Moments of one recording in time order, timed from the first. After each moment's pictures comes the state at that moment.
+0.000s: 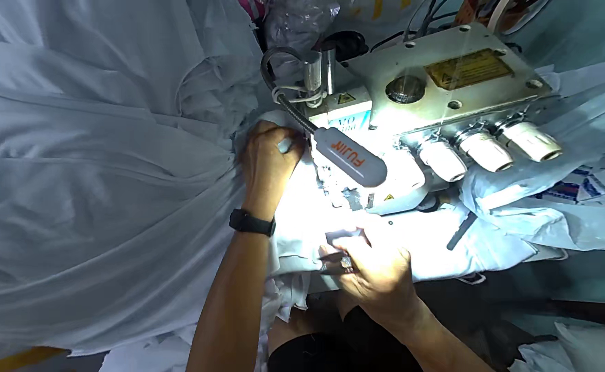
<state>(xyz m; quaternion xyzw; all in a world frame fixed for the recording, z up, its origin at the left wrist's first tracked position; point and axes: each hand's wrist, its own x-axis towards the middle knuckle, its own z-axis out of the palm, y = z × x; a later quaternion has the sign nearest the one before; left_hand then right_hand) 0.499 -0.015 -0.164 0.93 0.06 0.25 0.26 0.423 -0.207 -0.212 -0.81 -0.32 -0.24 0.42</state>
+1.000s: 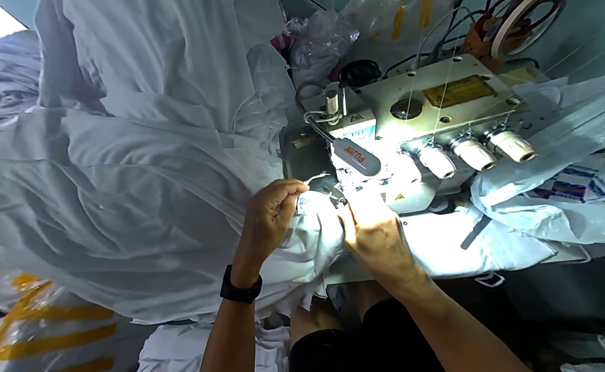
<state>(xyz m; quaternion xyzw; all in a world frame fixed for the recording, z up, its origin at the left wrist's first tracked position) 0.395 0.003 -0.138 0.90 -0.07 0.22 0.37 0.436 -0.181 -0.183 -0.86 -0.28 -0.20 0.39</state>
